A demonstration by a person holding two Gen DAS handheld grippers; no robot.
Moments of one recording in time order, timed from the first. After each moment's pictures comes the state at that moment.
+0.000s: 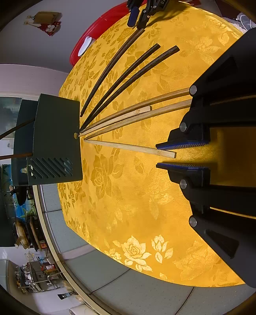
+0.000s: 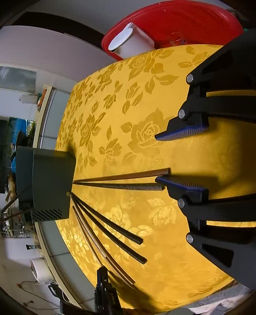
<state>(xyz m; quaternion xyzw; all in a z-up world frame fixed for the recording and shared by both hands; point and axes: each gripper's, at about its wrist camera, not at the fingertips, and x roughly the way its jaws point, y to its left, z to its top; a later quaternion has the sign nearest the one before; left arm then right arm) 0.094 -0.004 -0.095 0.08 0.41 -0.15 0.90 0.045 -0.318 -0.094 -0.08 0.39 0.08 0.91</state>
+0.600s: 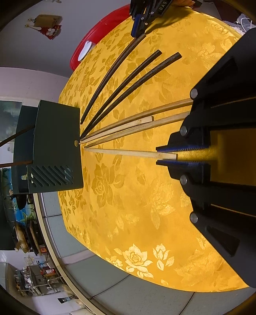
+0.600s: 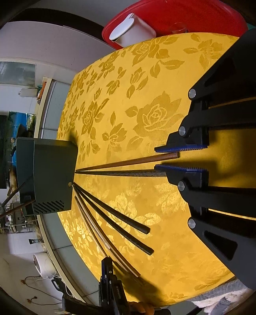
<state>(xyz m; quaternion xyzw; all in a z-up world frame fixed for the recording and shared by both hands) 0.094 -0.013 -0.097 0.07 0.41 -0.17 0.89 0.052 -0.306 -0.095 -0.06 0.39 0.10 0.91</state>
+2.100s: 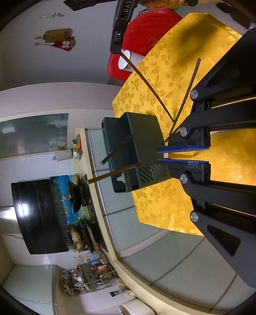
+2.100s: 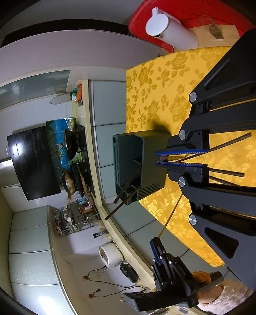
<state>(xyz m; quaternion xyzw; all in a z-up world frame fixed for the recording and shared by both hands) 0.108 -0.032 0.063 0.11 0.26 -0.19 0.94 0.099 -0.310 0.083 0.08 0.26 0.14 0.95</state>
